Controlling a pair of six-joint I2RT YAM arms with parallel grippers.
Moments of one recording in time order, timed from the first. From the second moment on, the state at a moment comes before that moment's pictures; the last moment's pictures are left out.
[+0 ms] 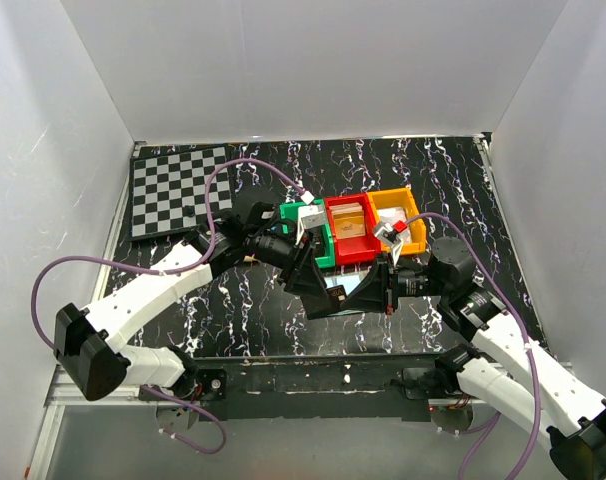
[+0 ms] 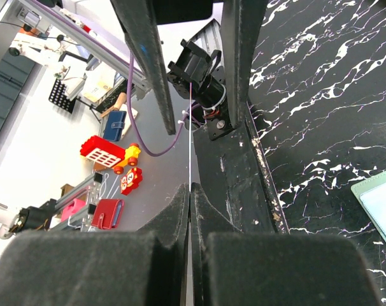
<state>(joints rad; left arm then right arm) -0.76 1.29 1.16 -0.48 0.97 -0.15 0.61 0.71 0.56 0.01 -0.99 0.60</state>
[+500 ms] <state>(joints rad) -0.76 1.29 1.16 -0.50 0.96 -0.13 0.61 0.71 0.56 0.02 -0.99 0.60</state>
